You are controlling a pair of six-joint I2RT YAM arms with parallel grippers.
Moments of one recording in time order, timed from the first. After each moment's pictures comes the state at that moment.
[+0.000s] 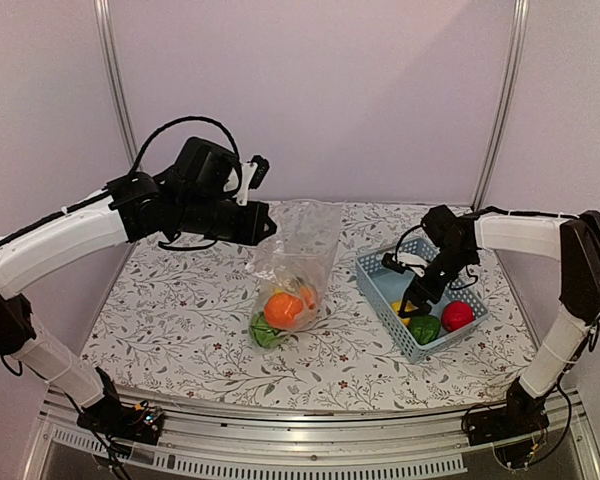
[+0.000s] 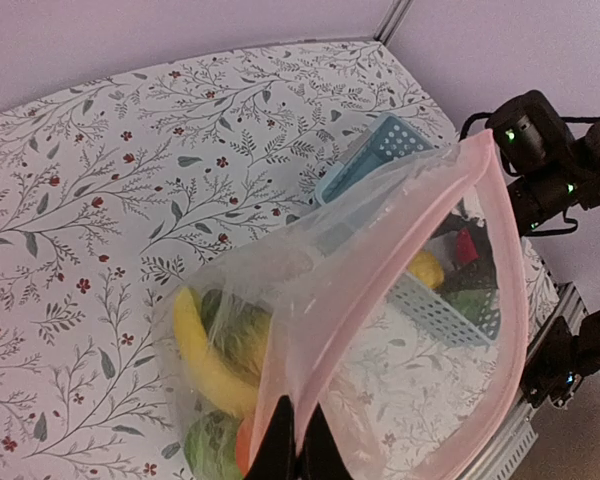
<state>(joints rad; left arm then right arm) -0.88 1.47 1.44 -0.61 -0.07 -0.43 0.40 1.69 1.13 -0.80 -0.37 -0.56</state>
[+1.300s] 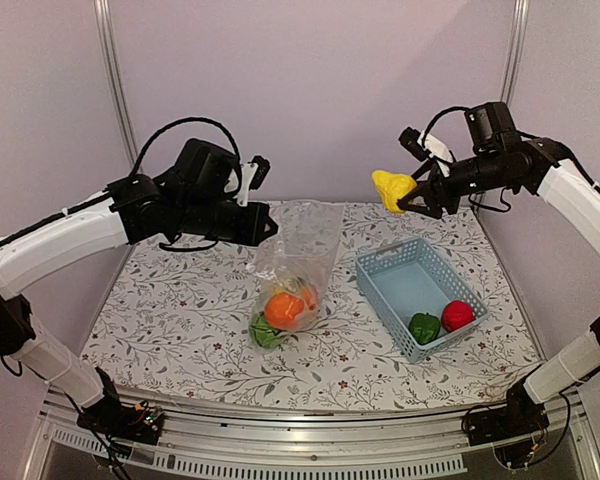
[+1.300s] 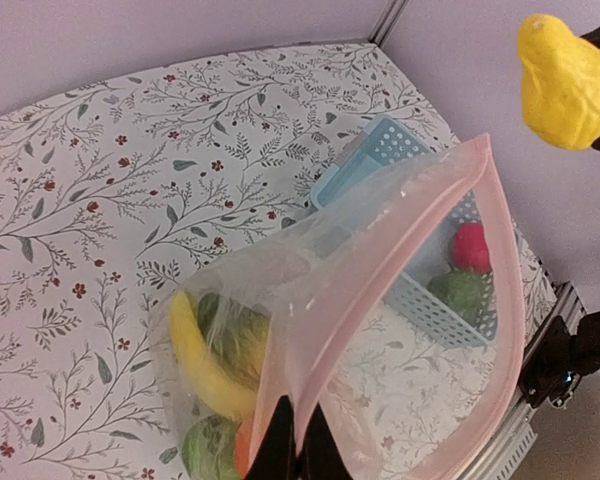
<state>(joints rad) -0.88 1.47 1.42 -0.59 -0.06 -0.43 0.43 1.45 1.60 -0.85 -0.43 -0.54</state>
